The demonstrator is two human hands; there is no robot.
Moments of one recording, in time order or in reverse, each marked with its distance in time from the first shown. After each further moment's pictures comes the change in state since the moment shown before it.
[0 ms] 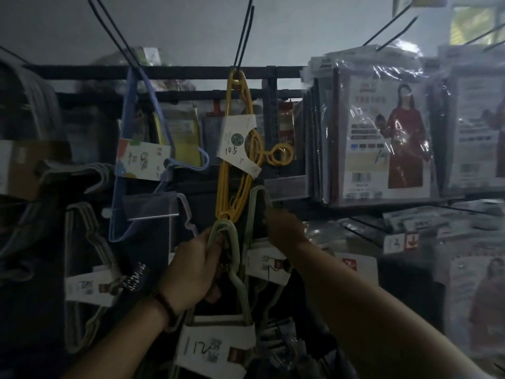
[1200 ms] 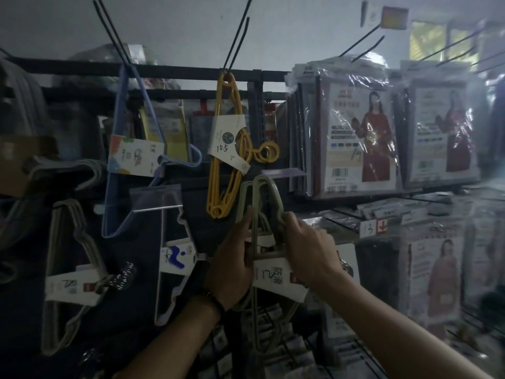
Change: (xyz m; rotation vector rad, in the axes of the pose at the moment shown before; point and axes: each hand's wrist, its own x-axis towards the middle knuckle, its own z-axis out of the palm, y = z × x) left_hand -0.011 -0.006 0.060 -0.023 -0.061 0.308; right_hand -0.139 0.005 -0.061 -0.055 0.195 -0.045
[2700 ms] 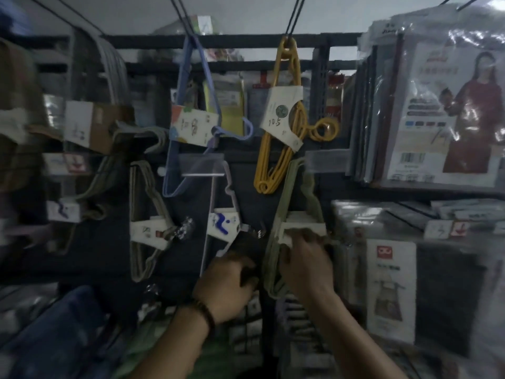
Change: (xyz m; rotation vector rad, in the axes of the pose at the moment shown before) left_hand -0.086 -0.016 -0.033 0.439 -0.229 -0.537; right_hand -0.025 -0.045 0.090 0.358 -0.040 0.026
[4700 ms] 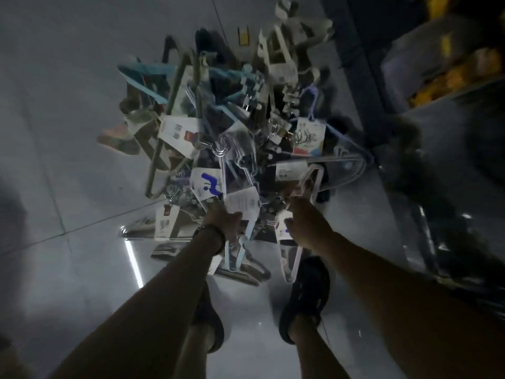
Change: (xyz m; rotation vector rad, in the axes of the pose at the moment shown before) left_hand -0.997 -0.997 0.291 -0.756 0.076 -2.087; right_hand -0.976 -0.626 0.911 -0.045 -1.894 -0.765
